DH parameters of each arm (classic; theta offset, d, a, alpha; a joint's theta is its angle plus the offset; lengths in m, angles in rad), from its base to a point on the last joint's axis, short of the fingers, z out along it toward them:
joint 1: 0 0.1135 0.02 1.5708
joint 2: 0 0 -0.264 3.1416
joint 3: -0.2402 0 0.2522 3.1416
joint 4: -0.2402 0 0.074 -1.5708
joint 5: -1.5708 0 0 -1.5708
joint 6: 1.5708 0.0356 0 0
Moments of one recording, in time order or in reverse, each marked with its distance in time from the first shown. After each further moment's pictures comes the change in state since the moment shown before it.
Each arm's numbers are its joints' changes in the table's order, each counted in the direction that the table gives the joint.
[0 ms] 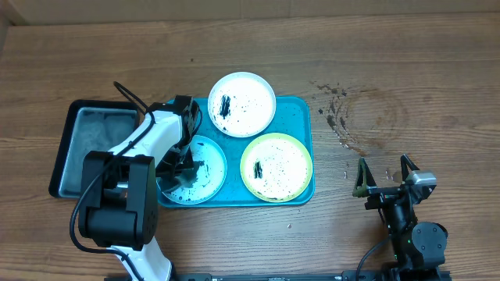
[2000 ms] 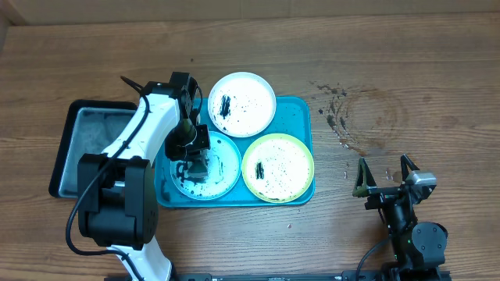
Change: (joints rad) left arm -0.007 -0.002 -0.197 -0.076 -0.499 0.166; right arm 0.000 0.000 0.000 0.000 0.000 0.000
